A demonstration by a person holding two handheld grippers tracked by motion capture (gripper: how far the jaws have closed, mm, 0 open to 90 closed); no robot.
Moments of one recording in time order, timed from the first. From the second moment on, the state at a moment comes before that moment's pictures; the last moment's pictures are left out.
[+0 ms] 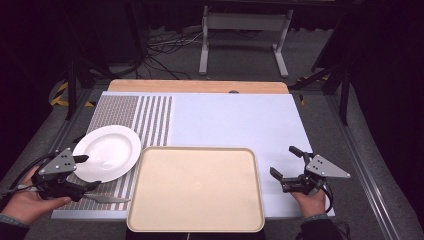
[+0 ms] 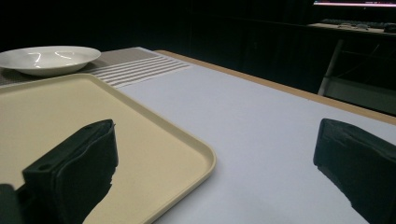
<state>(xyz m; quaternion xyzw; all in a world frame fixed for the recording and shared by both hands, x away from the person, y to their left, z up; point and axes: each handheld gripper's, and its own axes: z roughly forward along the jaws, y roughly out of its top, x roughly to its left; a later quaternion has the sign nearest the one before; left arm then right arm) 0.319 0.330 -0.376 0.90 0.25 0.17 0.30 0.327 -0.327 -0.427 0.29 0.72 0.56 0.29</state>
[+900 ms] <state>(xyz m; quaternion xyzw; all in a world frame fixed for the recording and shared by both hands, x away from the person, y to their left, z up) 0.315 0.331 -0.393 0.96 0.19 0.12 0.18 0.329 -0.326 -0.428 0.29 0.72 0.56 0.28</state>
